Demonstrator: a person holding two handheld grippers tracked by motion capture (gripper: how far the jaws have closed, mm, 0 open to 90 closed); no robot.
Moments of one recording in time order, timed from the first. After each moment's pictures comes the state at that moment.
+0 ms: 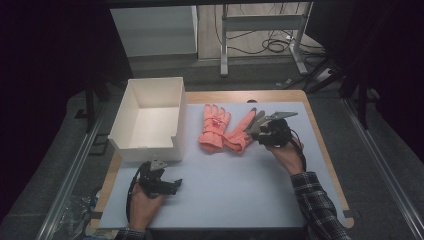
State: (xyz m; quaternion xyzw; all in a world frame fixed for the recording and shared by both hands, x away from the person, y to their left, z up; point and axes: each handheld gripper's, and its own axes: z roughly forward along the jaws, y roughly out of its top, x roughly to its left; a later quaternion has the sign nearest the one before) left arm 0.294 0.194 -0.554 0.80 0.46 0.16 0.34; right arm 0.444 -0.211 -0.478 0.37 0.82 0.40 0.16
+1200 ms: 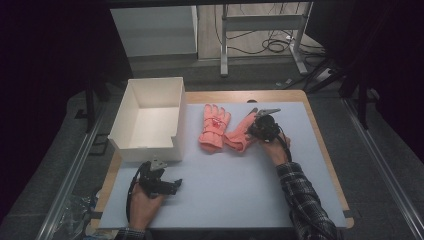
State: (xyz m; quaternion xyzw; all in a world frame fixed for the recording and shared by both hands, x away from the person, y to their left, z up) left arm 0.294 0.194 -0.554 0.80 0.46 0.16 0.34; right arm 0.484 -0.184 -0.511 0.41 0.83 0.33 0.19
